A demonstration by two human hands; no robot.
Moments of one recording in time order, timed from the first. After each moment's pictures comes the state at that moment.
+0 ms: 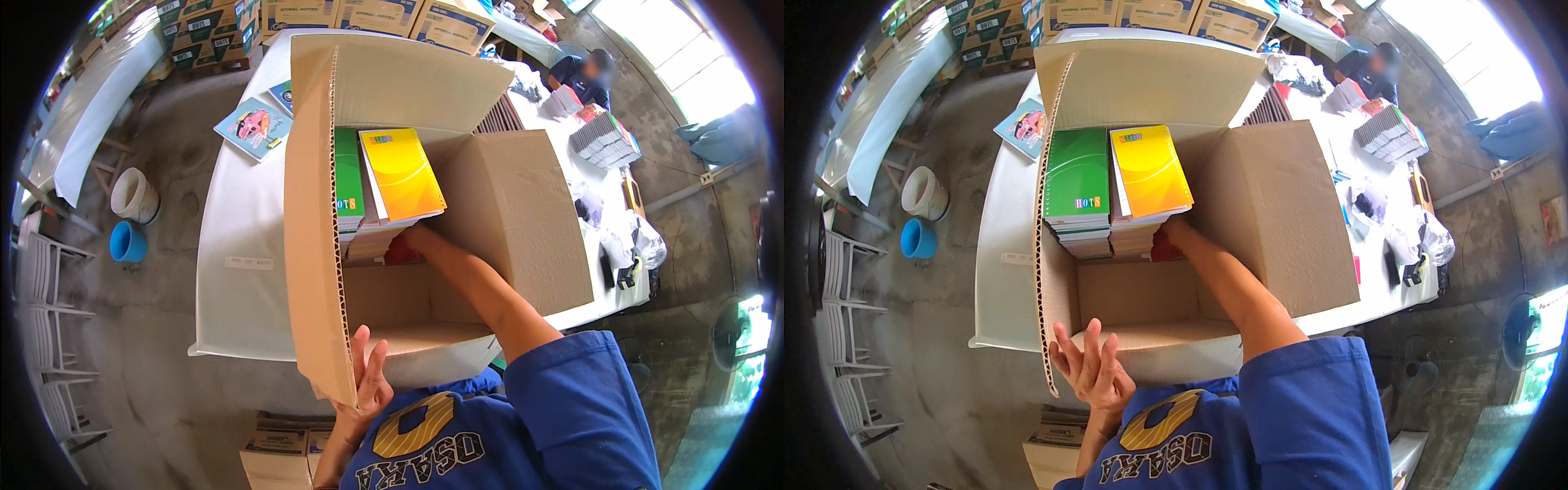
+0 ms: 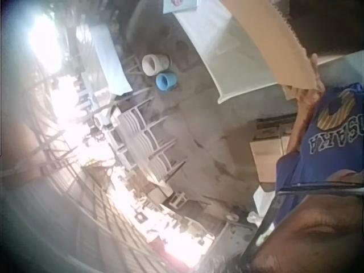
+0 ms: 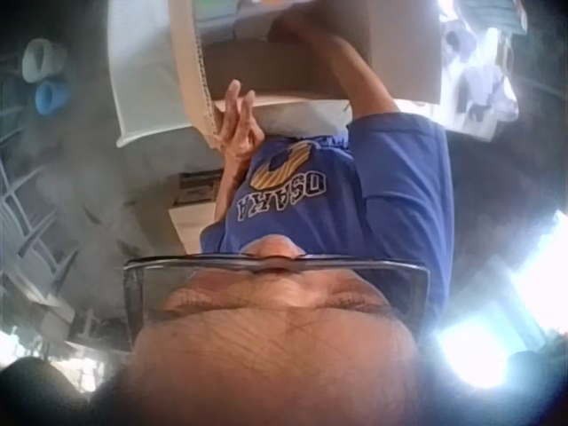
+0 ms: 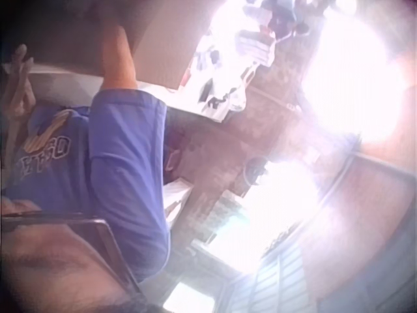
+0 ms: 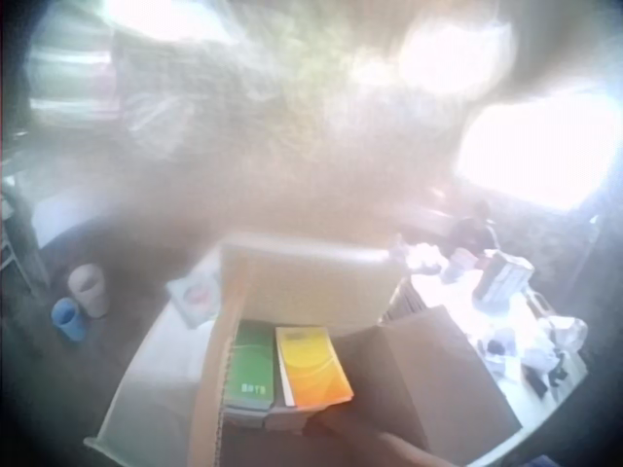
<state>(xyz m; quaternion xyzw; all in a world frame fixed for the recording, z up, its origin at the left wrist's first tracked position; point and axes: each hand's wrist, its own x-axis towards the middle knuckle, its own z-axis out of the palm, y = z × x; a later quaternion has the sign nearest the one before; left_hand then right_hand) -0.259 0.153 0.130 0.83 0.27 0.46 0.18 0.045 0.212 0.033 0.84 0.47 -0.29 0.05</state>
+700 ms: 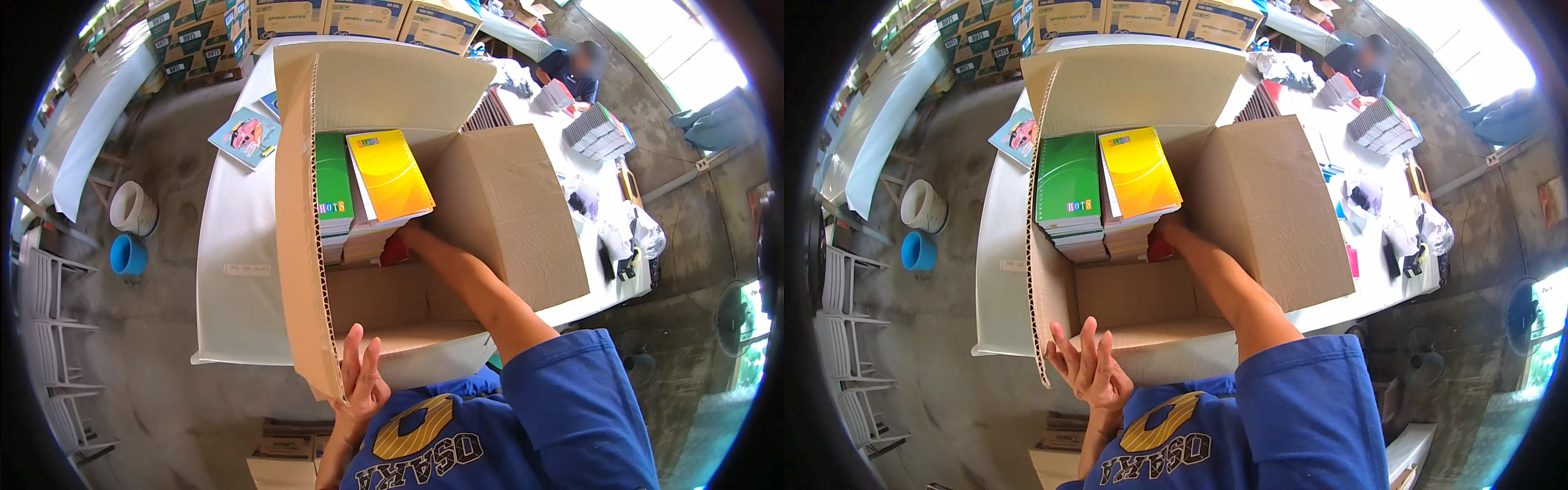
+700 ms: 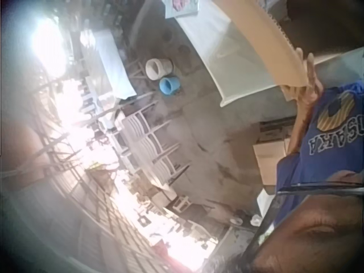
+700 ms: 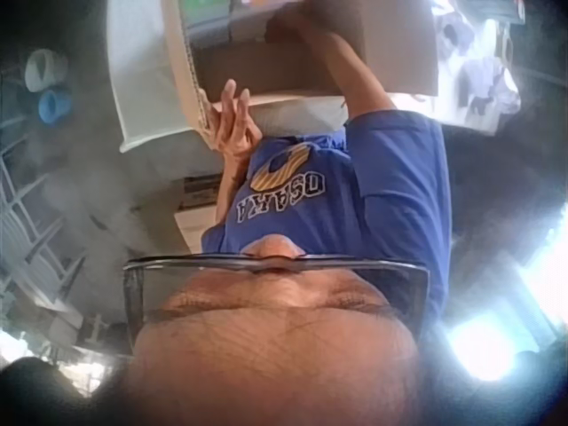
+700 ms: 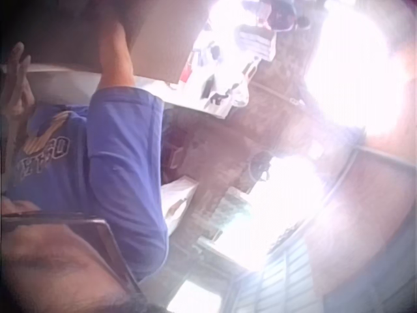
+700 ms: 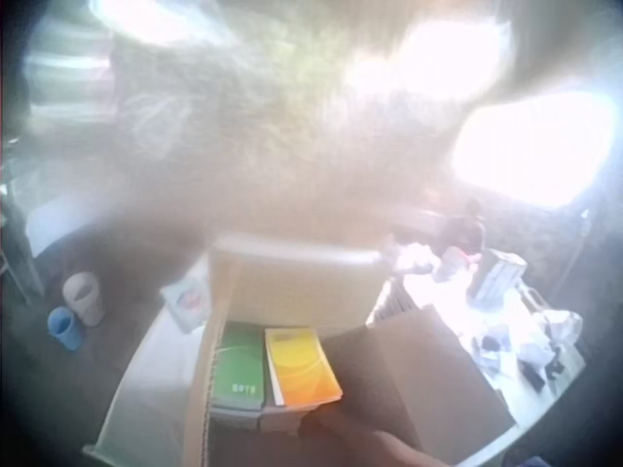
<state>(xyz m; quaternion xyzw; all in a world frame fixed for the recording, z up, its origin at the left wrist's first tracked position) -0.256 0.151 0.130 0.82 0.27 0.46 0.19 0.052 0.212 0.039 0.85 0.44 -0.29 0.02</state>
